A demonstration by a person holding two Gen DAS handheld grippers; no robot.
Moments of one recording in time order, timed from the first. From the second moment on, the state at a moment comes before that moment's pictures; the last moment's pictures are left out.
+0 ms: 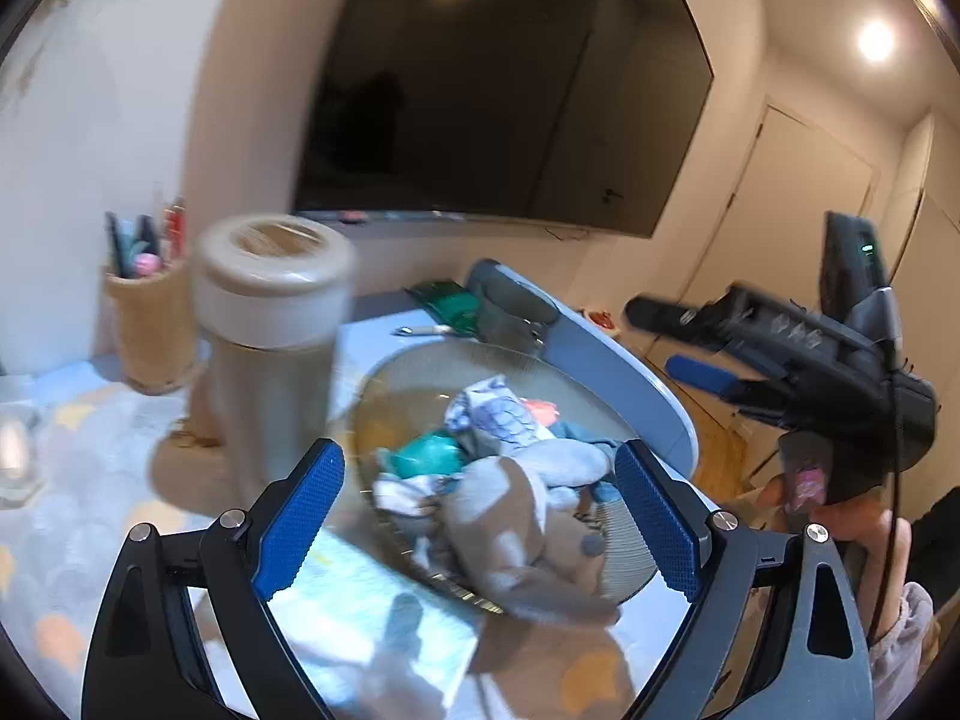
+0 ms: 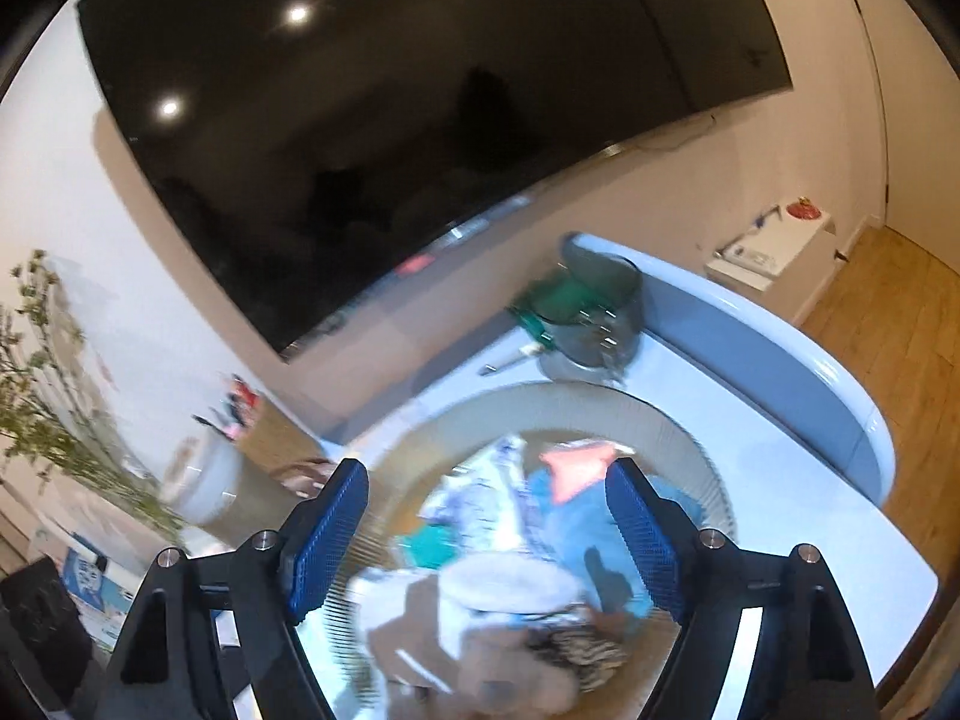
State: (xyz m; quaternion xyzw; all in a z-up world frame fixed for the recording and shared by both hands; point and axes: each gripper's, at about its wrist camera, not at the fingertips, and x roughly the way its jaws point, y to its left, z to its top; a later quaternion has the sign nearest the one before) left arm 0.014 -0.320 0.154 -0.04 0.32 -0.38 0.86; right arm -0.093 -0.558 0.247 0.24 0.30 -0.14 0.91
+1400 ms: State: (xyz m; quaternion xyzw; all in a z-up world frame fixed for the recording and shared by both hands) left arm 0.182 -0.010 0.030 -0.02 0.40 -0.10 0.91; right arm 0.164 -0.222 0.050 0.20 0.40 0.15 0.88
